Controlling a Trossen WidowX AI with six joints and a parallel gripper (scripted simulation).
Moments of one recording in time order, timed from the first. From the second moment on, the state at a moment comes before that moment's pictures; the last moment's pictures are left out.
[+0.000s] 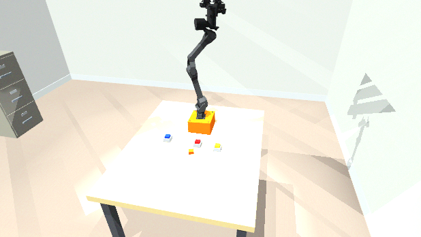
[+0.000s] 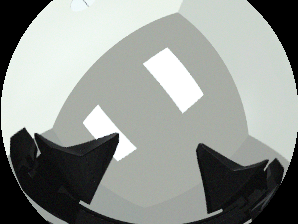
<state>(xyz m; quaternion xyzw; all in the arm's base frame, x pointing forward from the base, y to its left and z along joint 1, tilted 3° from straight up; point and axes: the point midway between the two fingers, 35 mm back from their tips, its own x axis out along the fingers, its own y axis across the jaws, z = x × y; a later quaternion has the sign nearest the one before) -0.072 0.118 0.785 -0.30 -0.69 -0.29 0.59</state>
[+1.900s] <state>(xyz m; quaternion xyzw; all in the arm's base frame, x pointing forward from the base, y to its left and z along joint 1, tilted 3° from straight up) 0.426 -0.008 0.275 -0.61 0.23 0.18 0.74</state>
